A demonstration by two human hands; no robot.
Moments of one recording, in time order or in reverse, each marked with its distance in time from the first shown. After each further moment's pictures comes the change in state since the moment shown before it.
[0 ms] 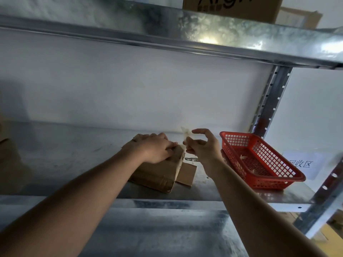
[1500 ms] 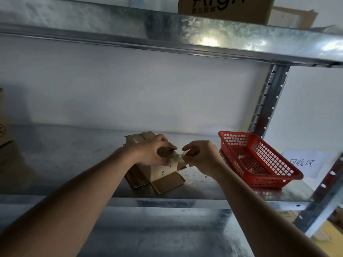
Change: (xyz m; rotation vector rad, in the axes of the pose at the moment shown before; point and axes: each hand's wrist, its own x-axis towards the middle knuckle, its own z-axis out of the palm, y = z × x) left_hand -0.008 -0.015 0.010 -0.465 -0.033 0.076; right_hand -0.011 0.002 -0.021 -0.657 -0.195 -0.241
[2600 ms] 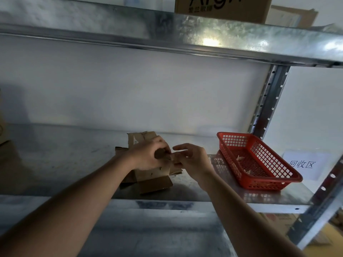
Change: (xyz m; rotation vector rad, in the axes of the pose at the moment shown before) left_hand 0.002 -0.007 0.015 0.046 0.167 0.108; right_hand -0.009 -0.008 0.026 0.599 -0.015 0.147
